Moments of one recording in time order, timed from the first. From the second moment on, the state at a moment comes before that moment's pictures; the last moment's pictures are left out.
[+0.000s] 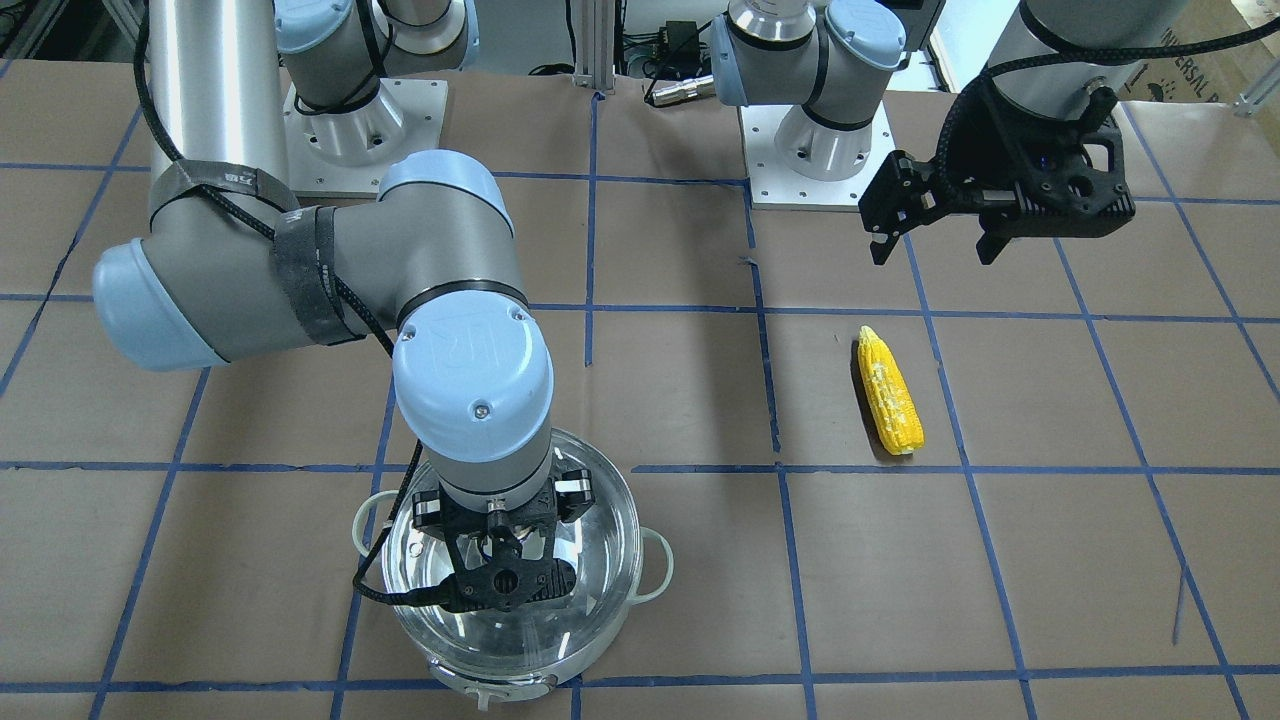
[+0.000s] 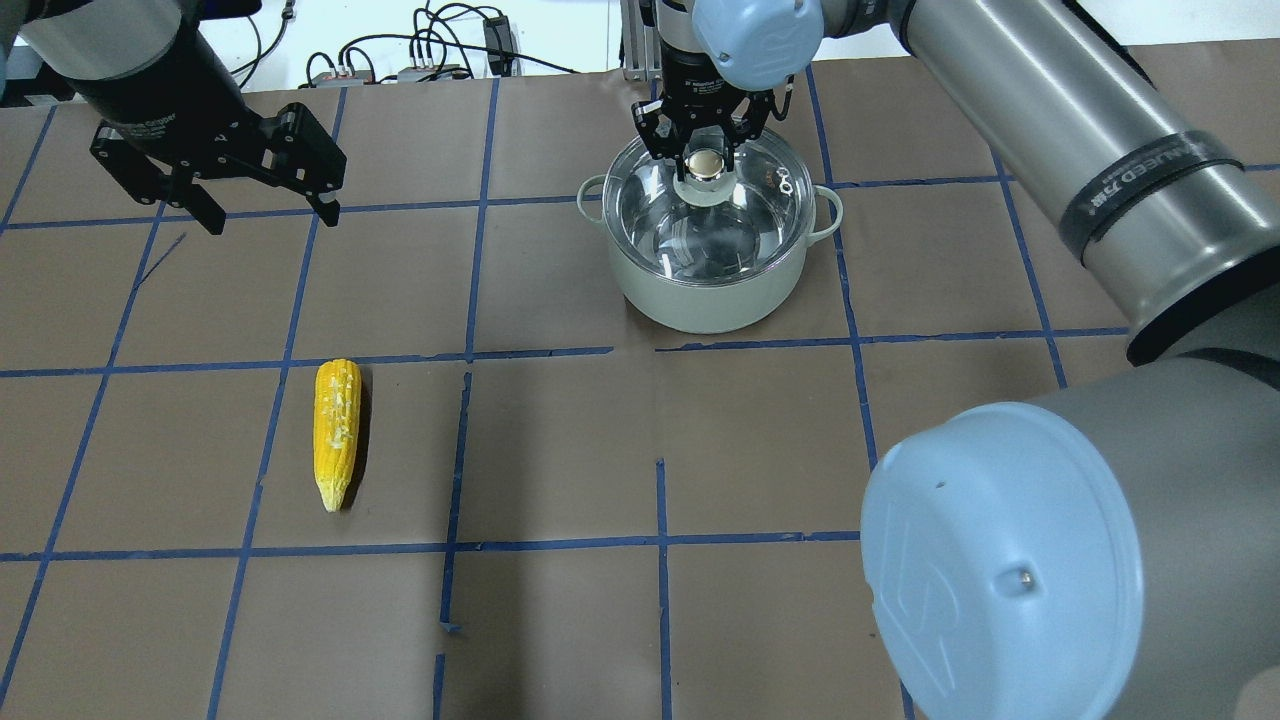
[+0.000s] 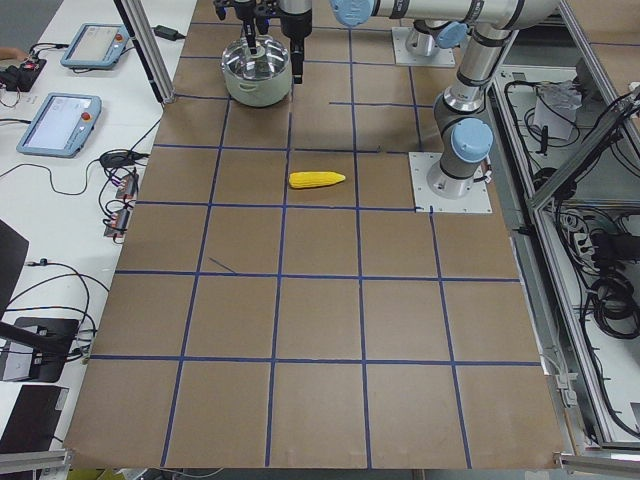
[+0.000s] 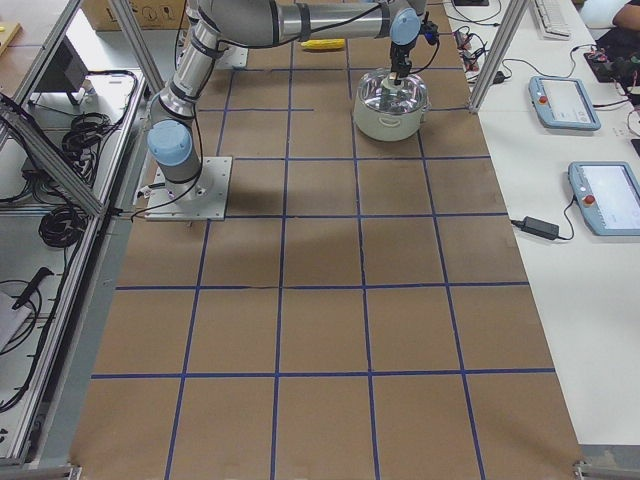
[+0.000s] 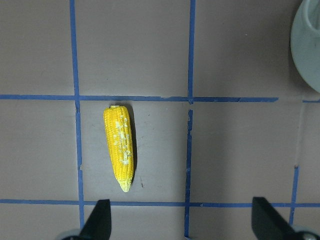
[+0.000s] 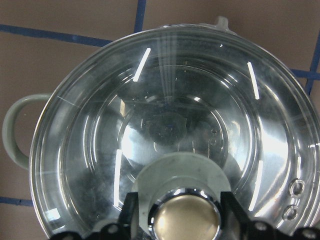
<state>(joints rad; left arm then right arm) -1.49 -1.59 -1.48 -1.65 1.58 0.06 1.83 -0.92 1.03 -1.65 -1.60 0.10</state>
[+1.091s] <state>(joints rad) -1.45 -1.58 -1.61 -1.56 1.57 0.08 1.62 -1.20 1.03 -1.39 -1.56 -0.21</state>
